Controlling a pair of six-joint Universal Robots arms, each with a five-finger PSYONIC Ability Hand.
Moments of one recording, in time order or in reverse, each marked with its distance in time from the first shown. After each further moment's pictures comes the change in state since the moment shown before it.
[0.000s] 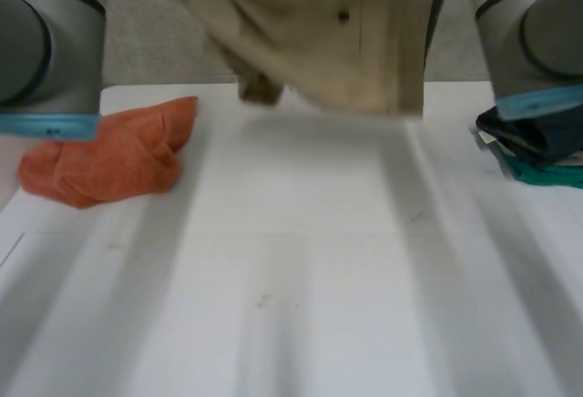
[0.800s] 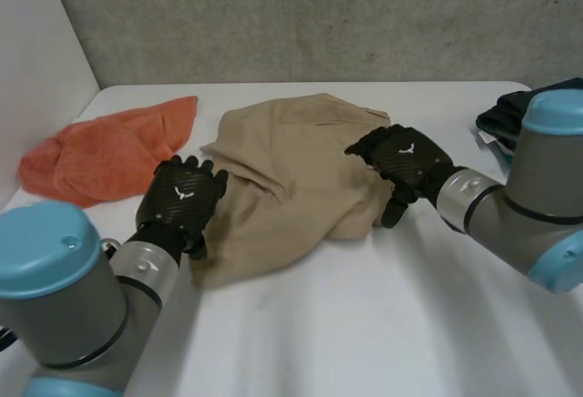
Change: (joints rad) left arm -0.095 0.021 -0.765 -0.190 -0.090 0.227; right arm -0.067 -0.004 0.576 0.462 -0.244 0.034; left_hand -0.808 -0.880 -0.876 -0.888 -0.867; right_hand -0.885 -0.956 -0.977 -0.992 -0.966
